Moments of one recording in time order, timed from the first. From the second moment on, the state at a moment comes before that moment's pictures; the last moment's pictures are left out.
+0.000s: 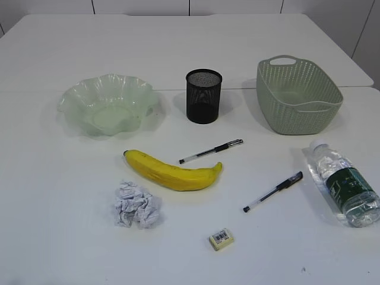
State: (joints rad) left arm -0.06 0.01 -0.53 0.02 1.11 0.00; right arm 0.03 -0.02 -0.50 -0.09 1.14 0.00
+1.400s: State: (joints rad) left arm -0.06 0.01 -0.53 0.02 1.11 0.00; right arm 0.03 -0.02 -0.50 -0.09 1.14 0.00
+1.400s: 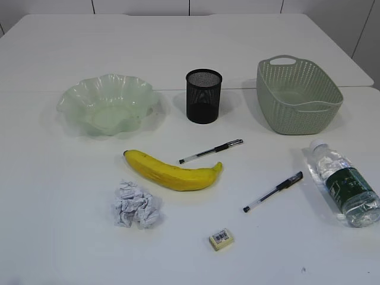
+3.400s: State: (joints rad) left arm -0.06 0.18 -0.67 0.07 1.18 0.00; right arm 0.03 0.02 -0.51 -0.09 1.17 0.00
